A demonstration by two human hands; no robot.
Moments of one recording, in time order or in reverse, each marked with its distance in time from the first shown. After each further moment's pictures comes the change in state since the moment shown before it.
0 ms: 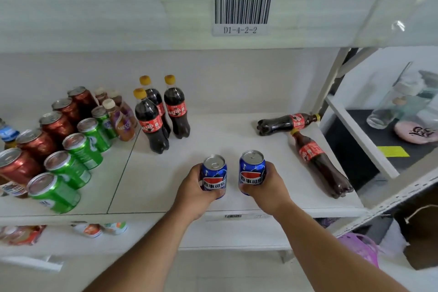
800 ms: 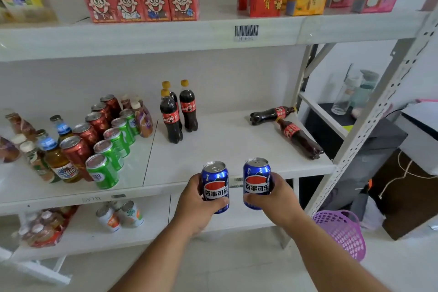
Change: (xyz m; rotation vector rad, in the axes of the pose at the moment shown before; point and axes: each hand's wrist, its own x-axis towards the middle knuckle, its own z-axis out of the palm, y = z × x) left_hand -0.195 0.002 -0.070 -0.039 -0.061 0.074; right_hand -0.221 -0.031 0.017 -0.004 0.102 -0.033
